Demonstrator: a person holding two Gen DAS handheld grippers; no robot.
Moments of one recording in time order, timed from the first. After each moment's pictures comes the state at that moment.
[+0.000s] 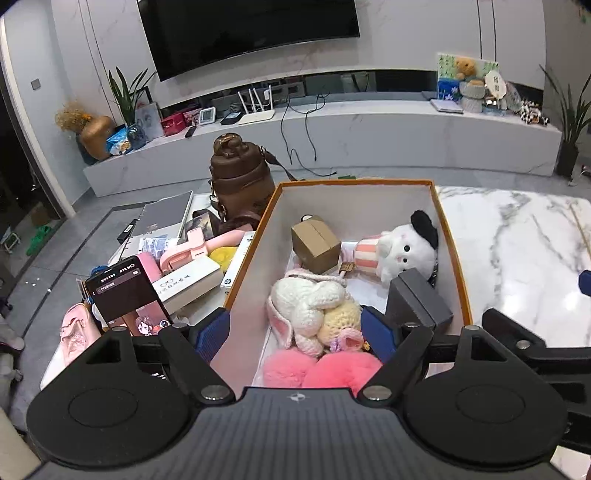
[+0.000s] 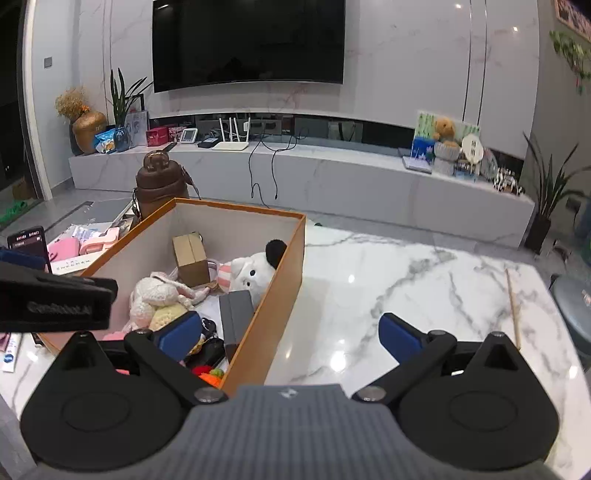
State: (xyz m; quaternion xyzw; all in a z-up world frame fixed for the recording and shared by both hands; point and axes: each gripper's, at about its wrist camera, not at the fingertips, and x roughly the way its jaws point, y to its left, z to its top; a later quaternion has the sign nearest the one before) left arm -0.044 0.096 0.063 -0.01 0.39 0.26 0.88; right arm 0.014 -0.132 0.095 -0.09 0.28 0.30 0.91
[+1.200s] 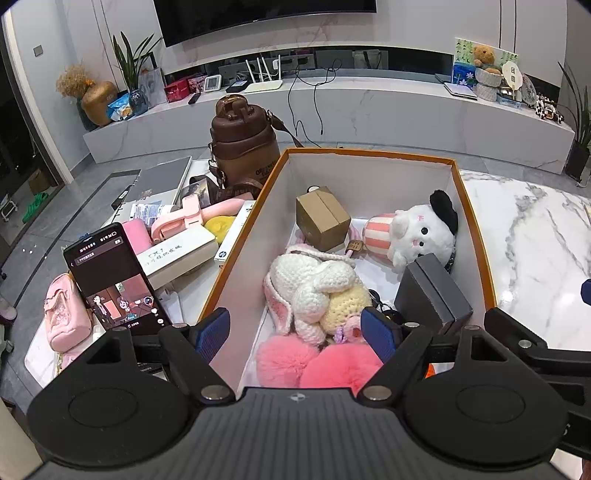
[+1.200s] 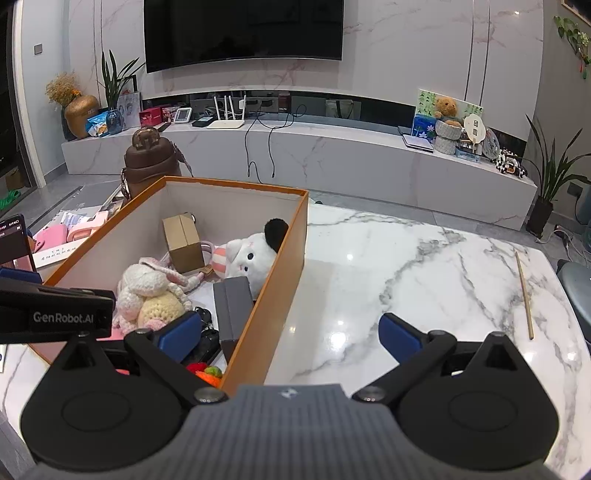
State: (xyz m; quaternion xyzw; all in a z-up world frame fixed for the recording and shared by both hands) left arm -0.031 0.119 0.038 -0.05 0.42 0.27 0.87; right arm 0.030 -0.108 0.078 -0.11 0.31 0.29 0.90
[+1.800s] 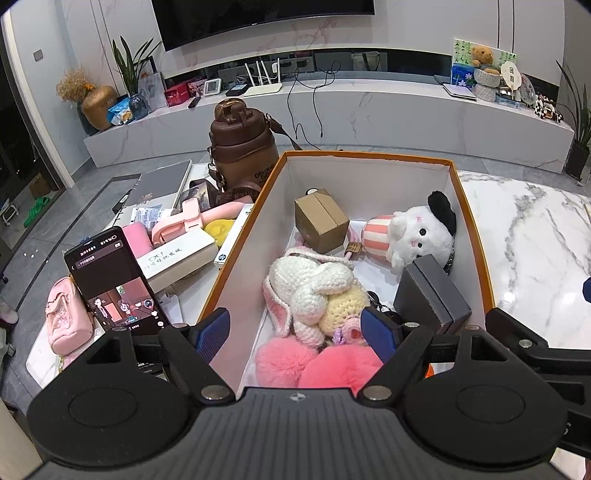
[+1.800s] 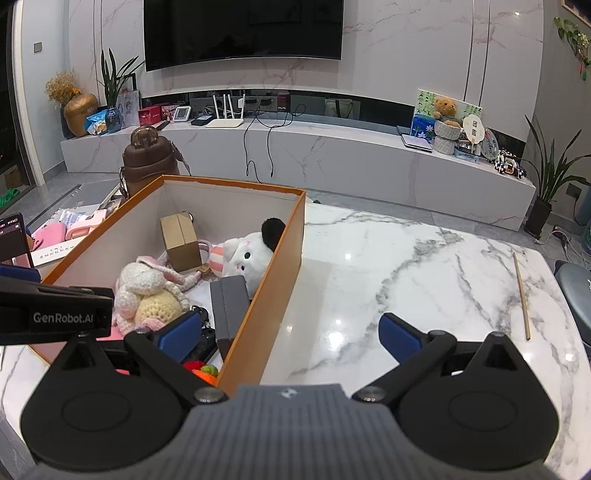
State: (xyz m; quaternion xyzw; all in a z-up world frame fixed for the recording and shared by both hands) left arm -0.030 0.115 0.040 -0.04 0.42 0.27 0.87; right arm 0.030 -0.110 0.078 -0.11 0.31 0.29 0.90
